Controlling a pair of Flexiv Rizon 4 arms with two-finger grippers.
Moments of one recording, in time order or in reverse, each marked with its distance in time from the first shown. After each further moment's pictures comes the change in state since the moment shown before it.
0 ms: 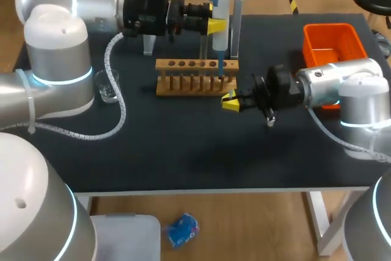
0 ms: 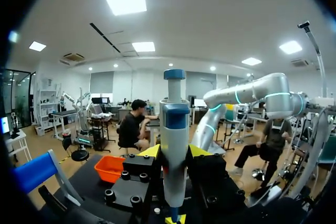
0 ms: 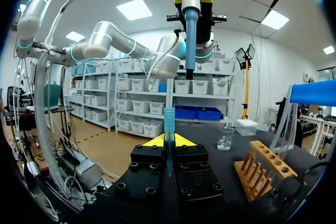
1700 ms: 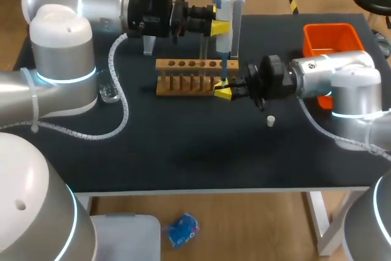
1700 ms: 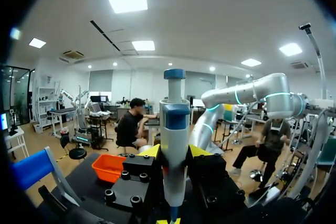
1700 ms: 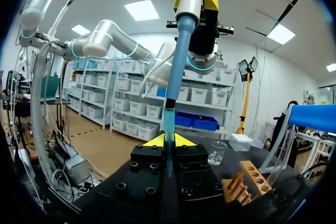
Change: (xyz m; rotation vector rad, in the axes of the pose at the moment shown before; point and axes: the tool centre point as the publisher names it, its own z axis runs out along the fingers) left arm -0.002 0.006 0.006 0.000 0.011 -0.017; right arm -0.021 0.023 0.013 -0.032 -0.003 -0.106
